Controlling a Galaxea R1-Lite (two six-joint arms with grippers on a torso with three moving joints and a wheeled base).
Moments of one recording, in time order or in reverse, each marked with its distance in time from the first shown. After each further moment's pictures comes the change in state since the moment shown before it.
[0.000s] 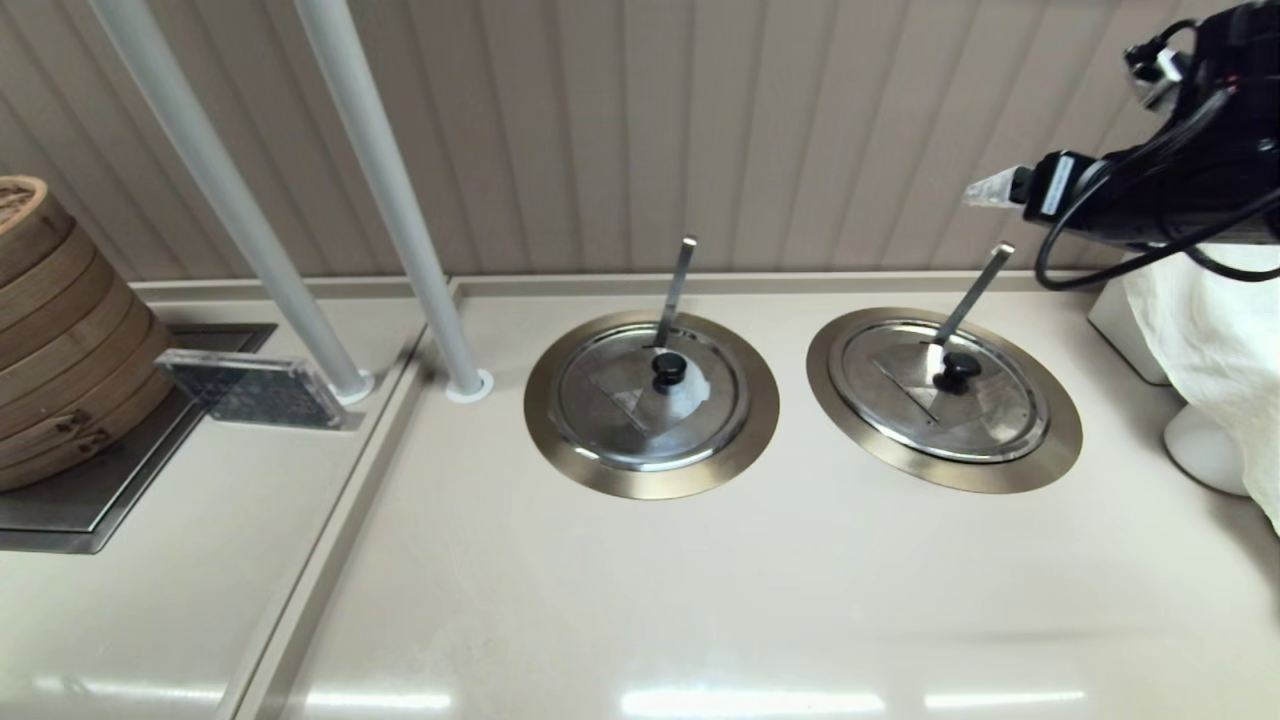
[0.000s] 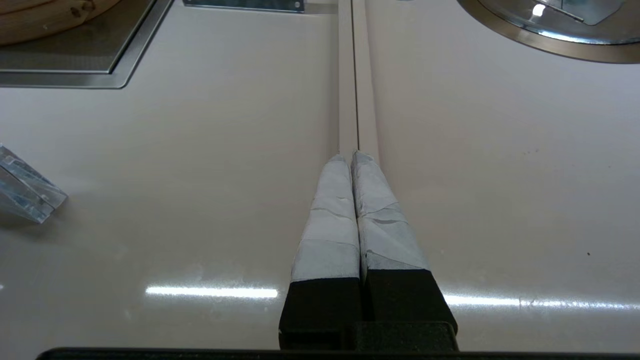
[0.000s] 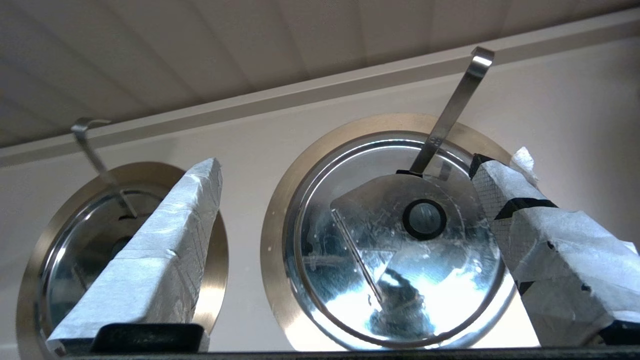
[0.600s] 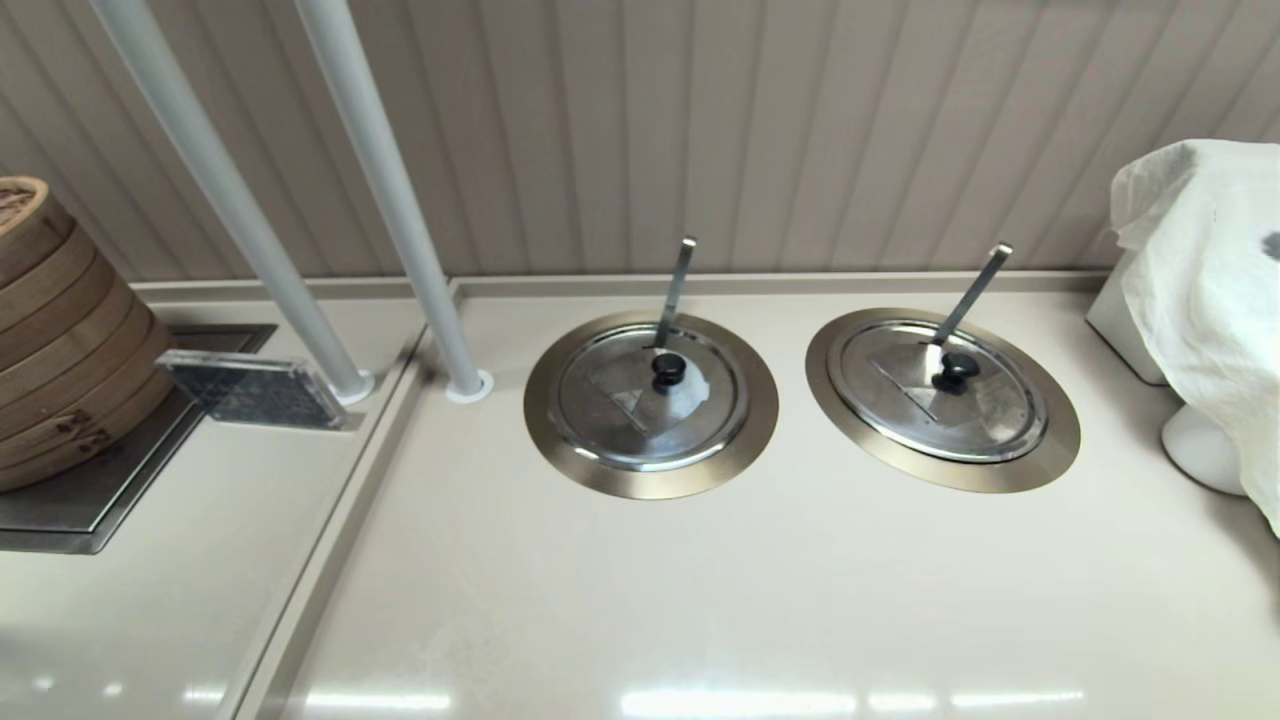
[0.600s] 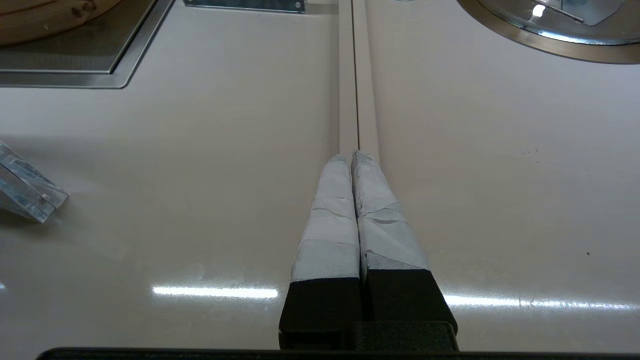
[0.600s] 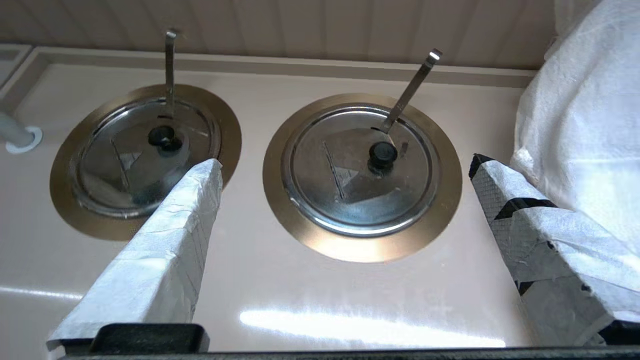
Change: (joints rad) left arm 0.000 0.000 0.000 0.000 0.000 0.000; right arm 0.002 -0.790 0.572 0.045 0.082 -0.272
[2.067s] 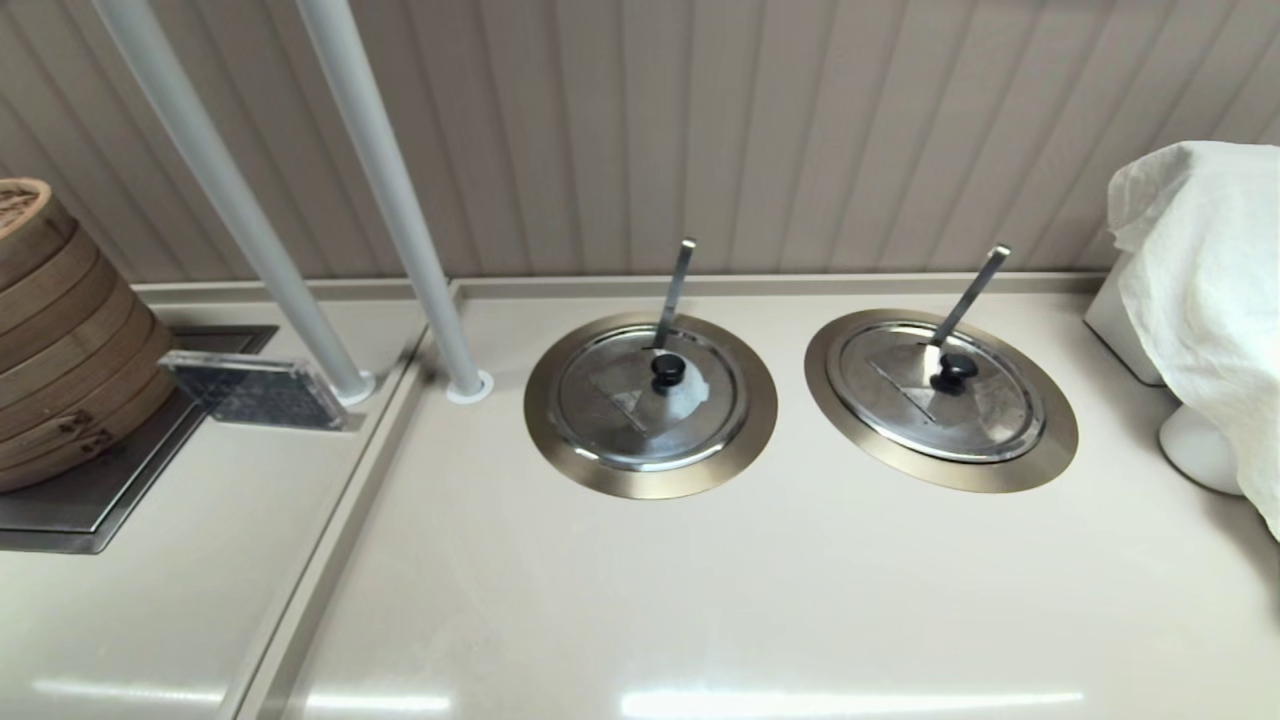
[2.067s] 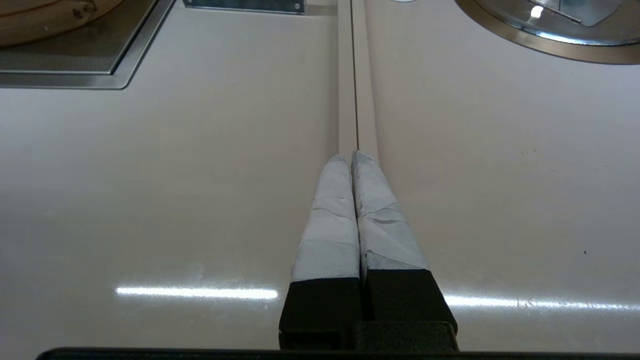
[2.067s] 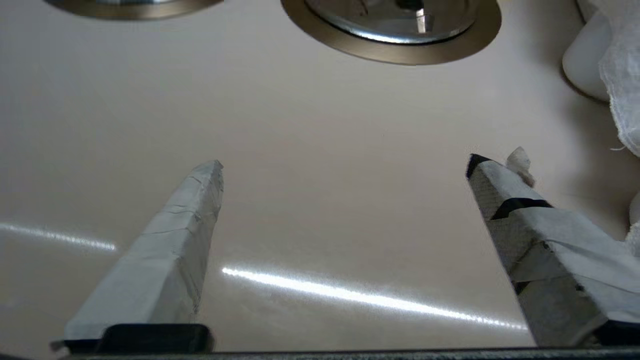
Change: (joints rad) left arm 0.000 0.000 0.000 0.000 0.000 -0.001; right arm -0.011 -0.925 0.972 -0.100 0.063 -0.055
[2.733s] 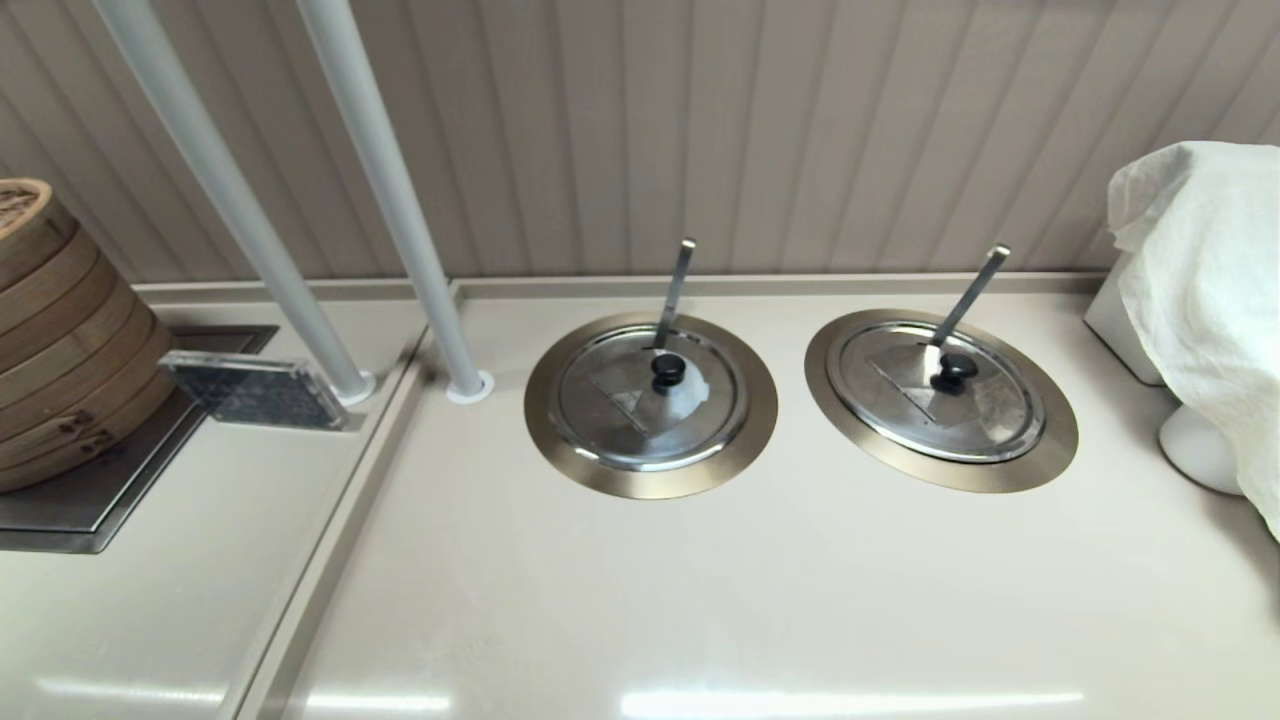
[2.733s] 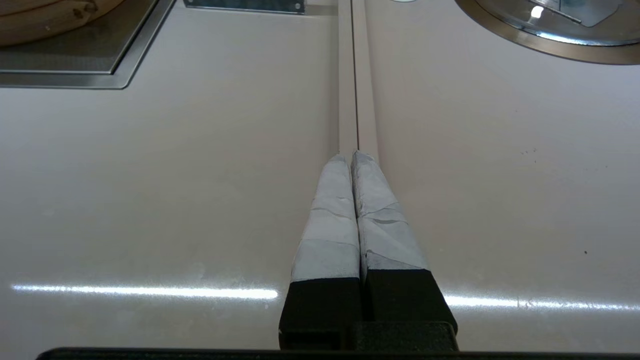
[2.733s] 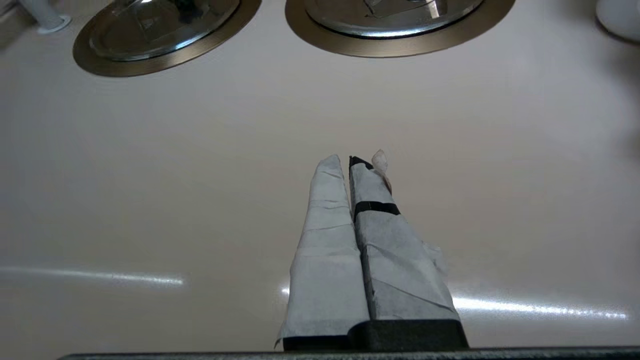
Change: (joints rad) left arm 0.000 0.000 0.000 0.000 0.000 0.000; right arm 0.000 -0.023 0.029 -0.018 -0.005 0.173
